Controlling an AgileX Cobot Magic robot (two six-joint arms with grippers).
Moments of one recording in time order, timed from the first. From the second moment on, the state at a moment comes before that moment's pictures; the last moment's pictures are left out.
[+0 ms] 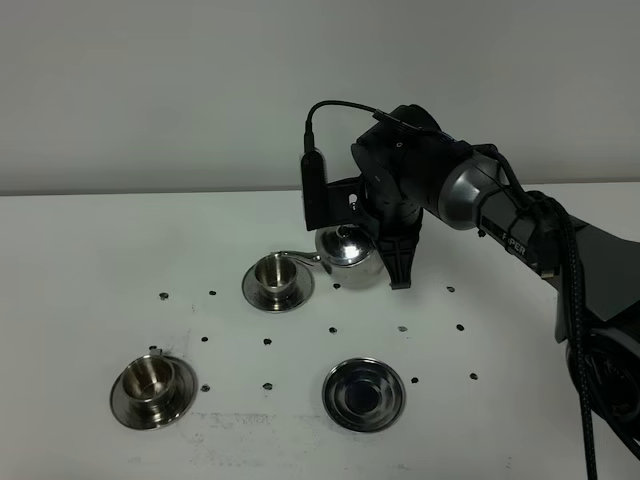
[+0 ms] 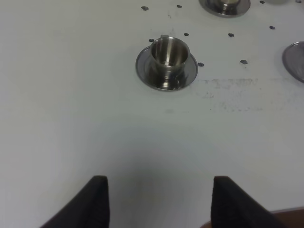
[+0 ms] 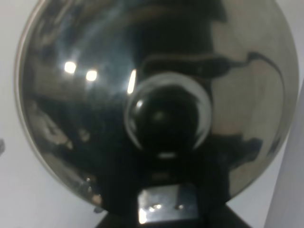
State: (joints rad) left arm 0.02 0.00 -0.46 -0.13 1.06 0.09; right arm 0.57 2.37 -2.15 -0.34 1.06 -0.96
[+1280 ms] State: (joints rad) left arm 0.02 0.00 -0.46 -0.13 1.06 0.09; right arm 0.60 2.42 -2.19 -0.52 1.01 -1.05
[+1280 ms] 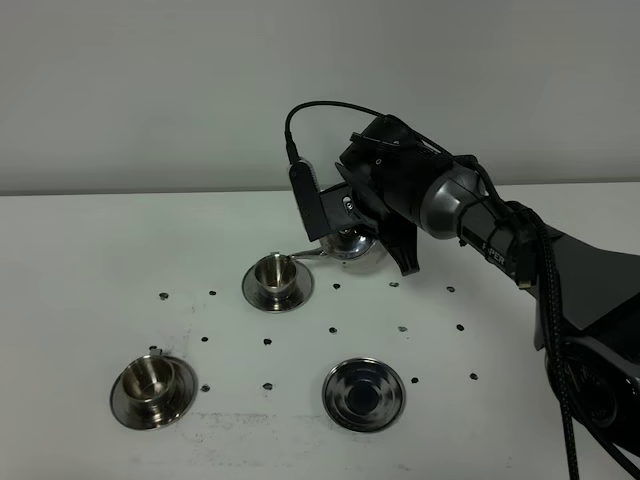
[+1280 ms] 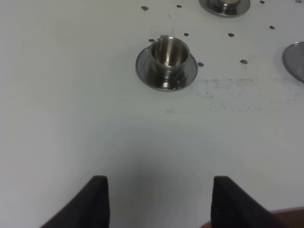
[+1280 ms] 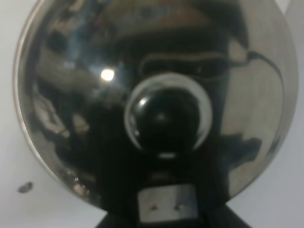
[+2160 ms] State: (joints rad) left arm 0.02 0.00 -0.46 -0.13 1.06 0.09; right arm 0.61 2.42 -2.19 -0.58 0.97 -1.11
